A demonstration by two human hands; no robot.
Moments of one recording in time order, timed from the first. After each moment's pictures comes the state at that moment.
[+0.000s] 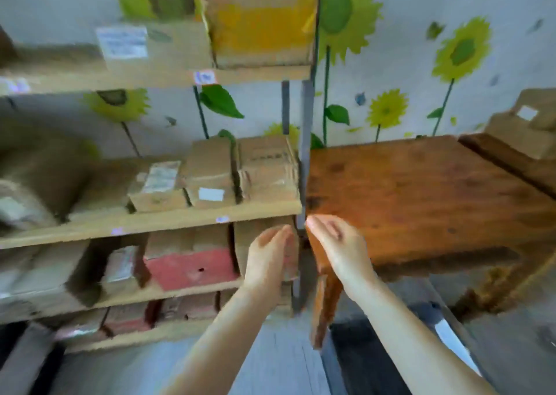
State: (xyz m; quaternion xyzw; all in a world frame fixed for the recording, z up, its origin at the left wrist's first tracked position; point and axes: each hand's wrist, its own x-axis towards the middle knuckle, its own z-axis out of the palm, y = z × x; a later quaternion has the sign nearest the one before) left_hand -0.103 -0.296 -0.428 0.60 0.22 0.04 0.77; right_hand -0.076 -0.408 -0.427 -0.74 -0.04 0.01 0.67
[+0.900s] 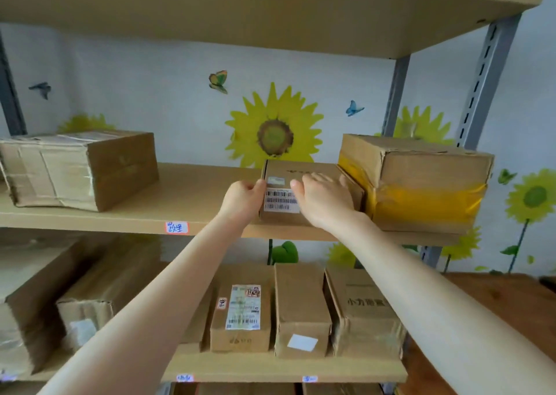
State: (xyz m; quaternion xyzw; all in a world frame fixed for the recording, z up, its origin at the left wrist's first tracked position) left_hand 0.024 0.014 -0.197 0.81 0.16 0.28 0.49; right_hand 0.089 -0.113 -0.192 -0.95 -0.25 -0.19 0.08
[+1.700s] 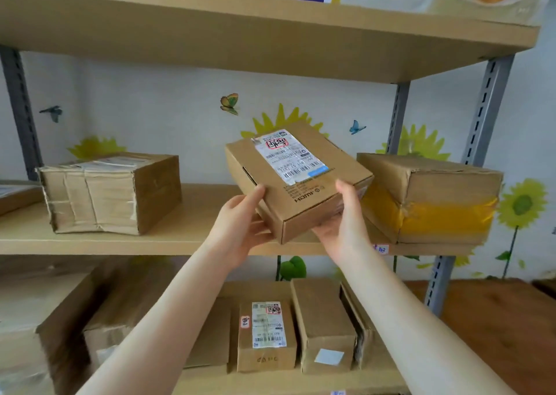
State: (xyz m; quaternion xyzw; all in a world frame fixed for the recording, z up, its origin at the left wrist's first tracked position) left_hand -0.032 0.071 -0.189 0.59 0.07 0.14 0.79; right_hand 0.029 -0.074 -0.194 -0.35 -0.10 0.08 0.93
